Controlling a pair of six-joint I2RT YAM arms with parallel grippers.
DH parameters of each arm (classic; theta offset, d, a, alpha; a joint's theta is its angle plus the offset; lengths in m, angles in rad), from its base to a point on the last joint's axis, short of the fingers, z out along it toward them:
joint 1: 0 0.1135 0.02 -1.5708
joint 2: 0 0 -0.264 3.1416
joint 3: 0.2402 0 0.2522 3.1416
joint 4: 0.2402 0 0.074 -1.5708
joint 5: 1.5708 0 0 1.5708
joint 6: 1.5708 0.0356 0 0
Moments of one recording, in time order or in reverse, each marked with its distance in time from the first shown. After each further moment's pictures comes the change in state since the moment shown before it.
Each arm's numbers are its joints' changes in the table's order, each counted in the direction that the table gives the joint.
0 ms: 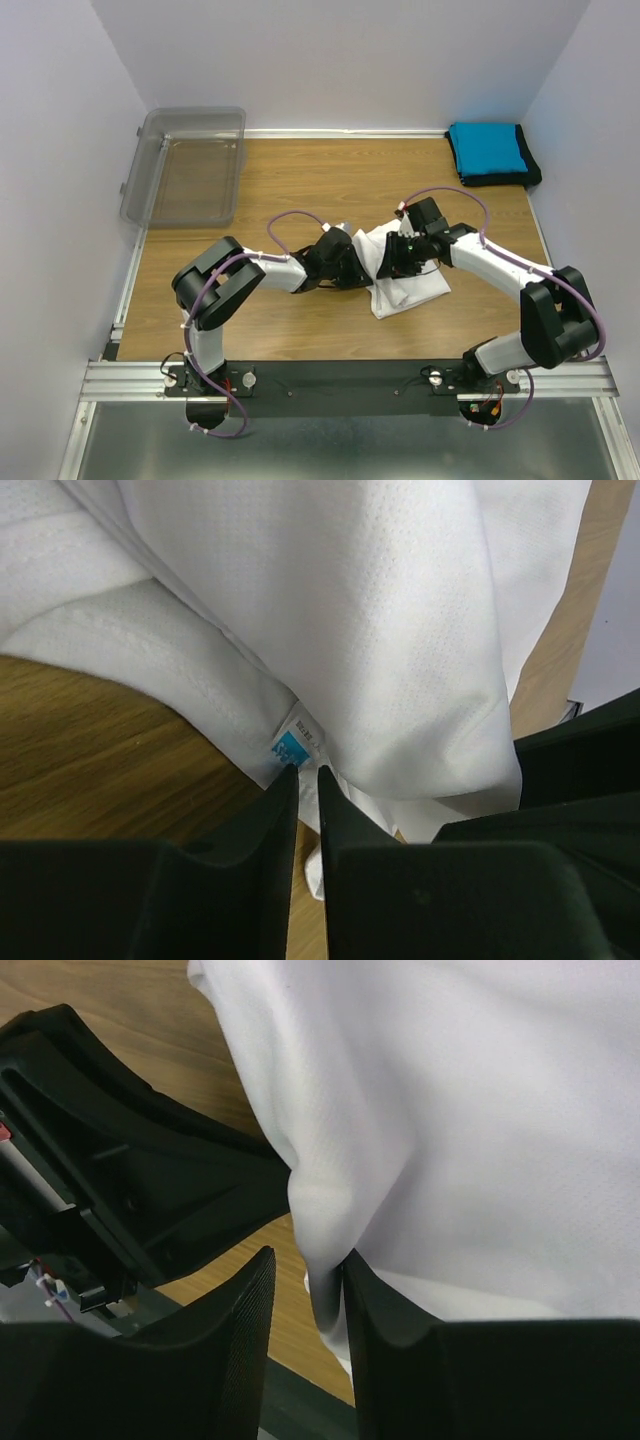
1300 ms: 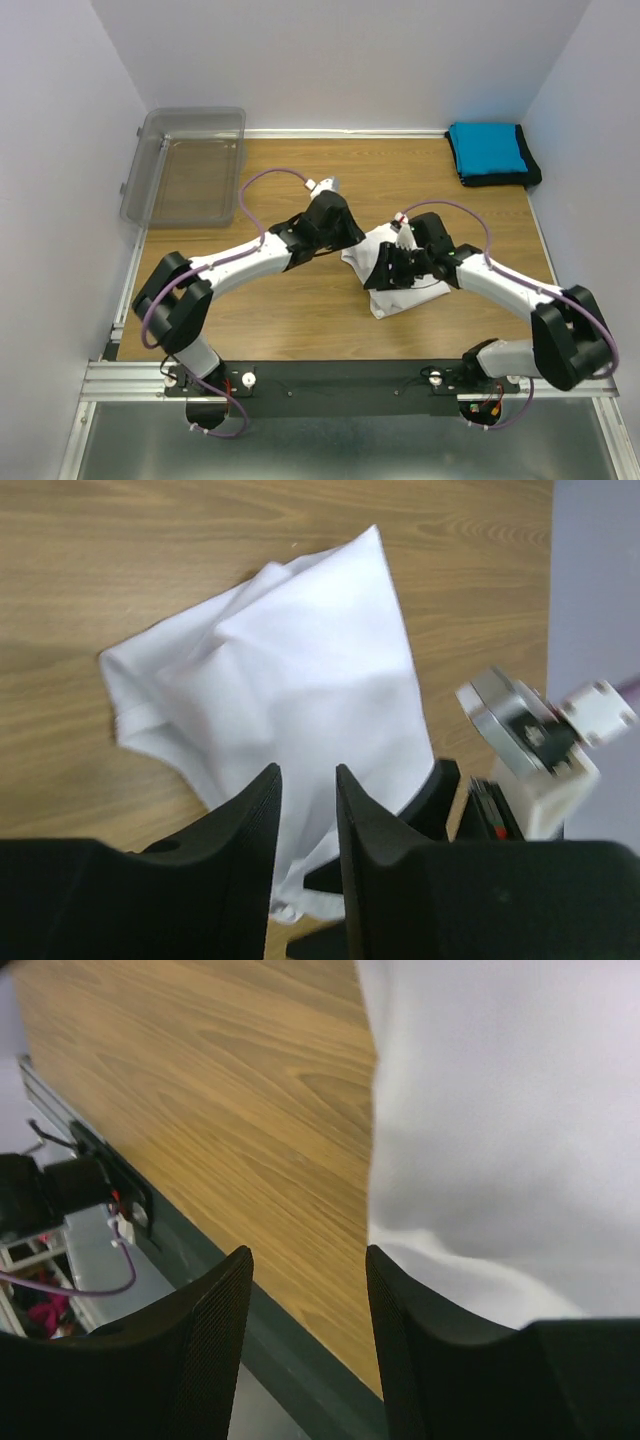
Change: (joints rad) left arm 0.048 -0.270 0.193 0.365 -0.285 0.116; right arm 0.035 -0.107 -0.177 -0.215 -0.202 0.069
